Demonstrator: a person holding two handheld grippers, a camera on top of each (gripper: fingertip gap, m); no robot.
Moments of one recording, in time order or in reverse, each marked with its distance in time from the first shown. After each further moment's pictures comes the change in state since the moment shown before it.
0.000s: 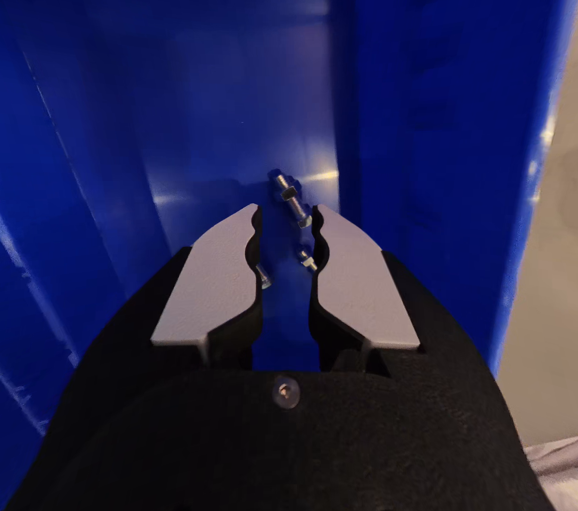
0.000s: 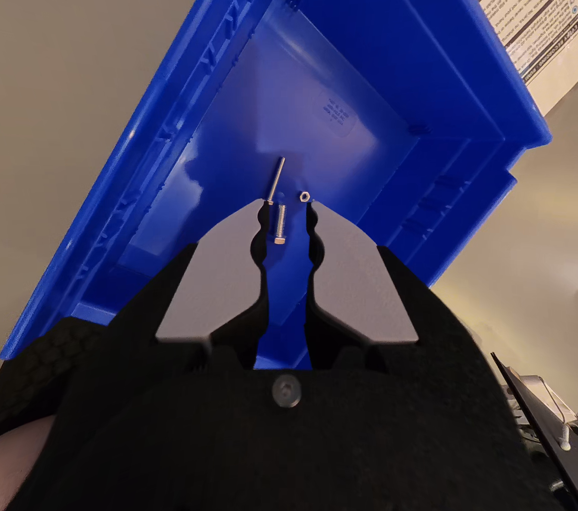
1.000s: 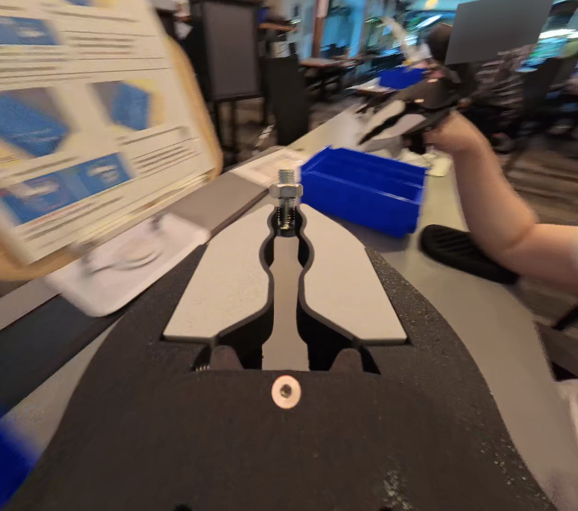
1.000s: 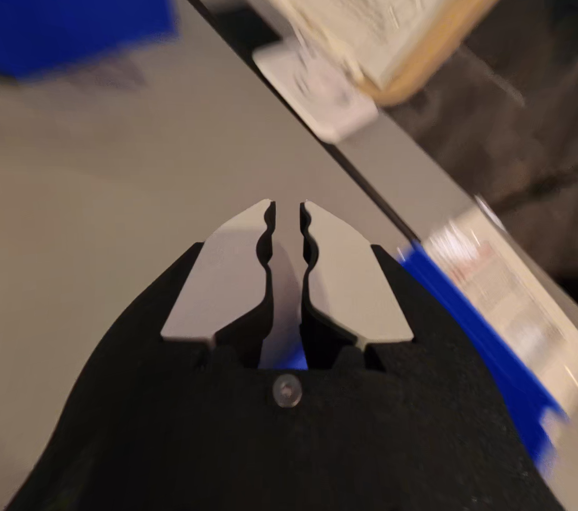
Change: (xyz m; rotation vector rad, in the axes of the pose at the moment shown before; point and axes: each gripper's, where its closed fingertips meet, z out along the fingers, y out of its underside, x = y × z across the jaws) left arm 0.252 -0.039 -0.210 1.060 0.793 0.701; right arm -0.115 -0.130 -0.134 0.797 -0.216 -0.196
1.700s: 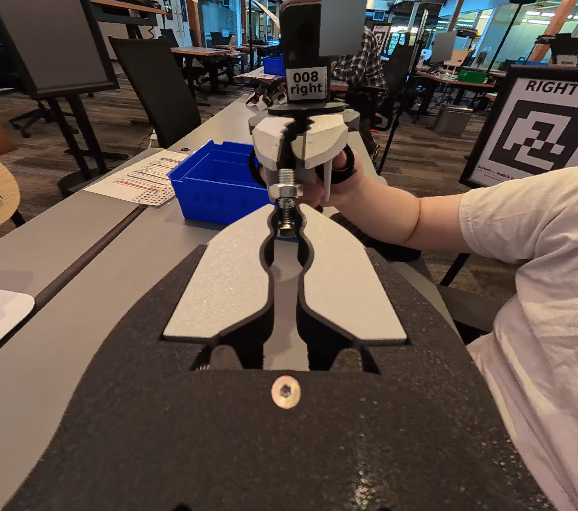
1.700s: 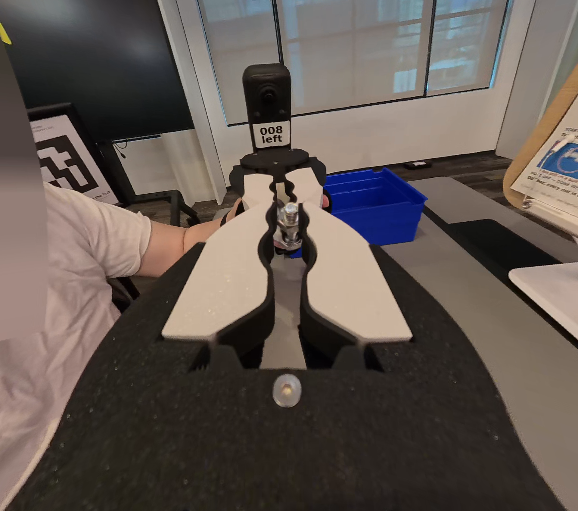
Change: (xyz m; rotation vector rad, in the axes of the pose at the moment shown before) left arm 0.121 0.033 0.079 -0.031 0.350 0.007; right arm -0.154 -0.101 0.006 0.662 -0.743 0.148
